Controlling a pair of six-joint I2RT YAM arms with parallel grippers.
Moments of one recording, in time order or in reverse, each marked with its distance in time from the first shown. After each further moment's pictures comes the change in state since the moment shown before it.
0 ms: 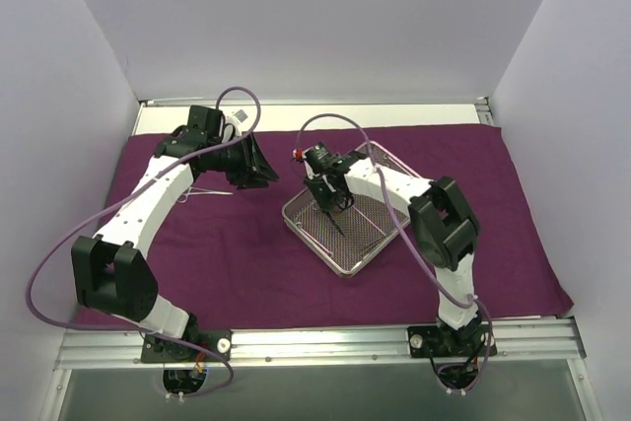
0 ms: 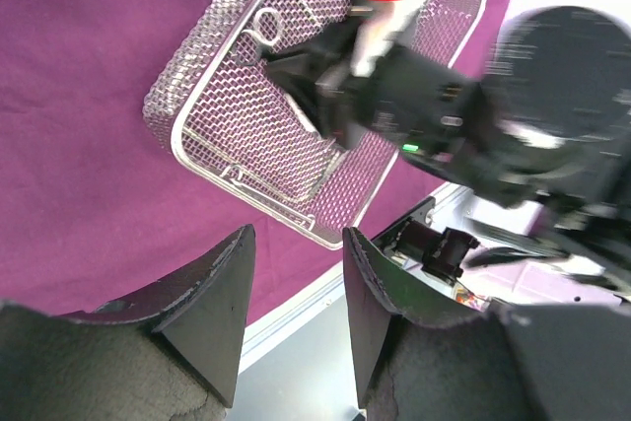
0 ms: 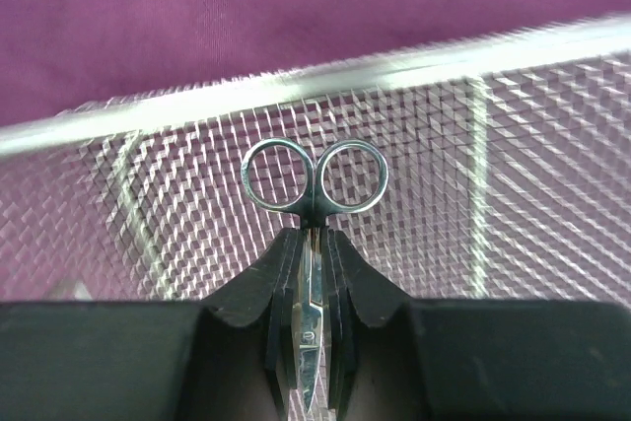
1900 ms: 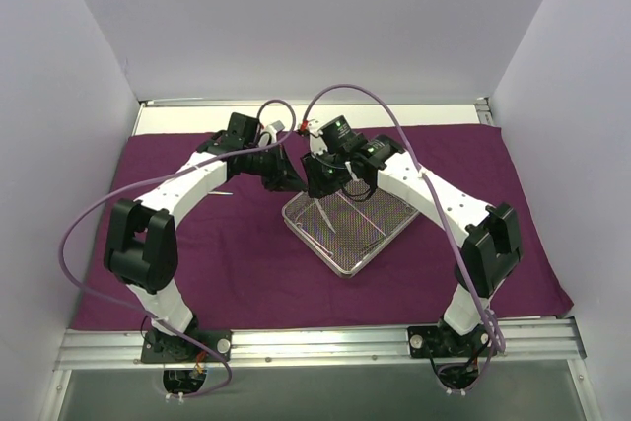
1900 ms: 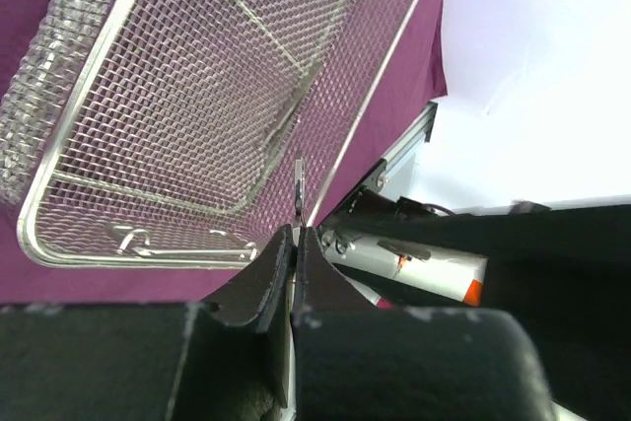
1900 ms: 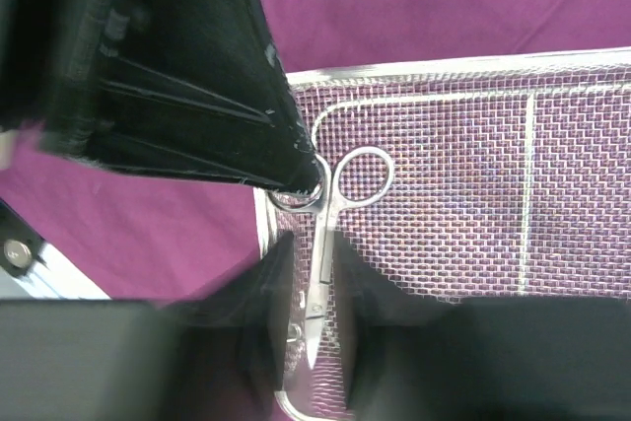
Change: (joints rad) left arm -0.127 0.213 -0.004 0.236 0.170 -0.137; right arm 0.007 -0.300 0.053 -0.104 -0.215 0.035
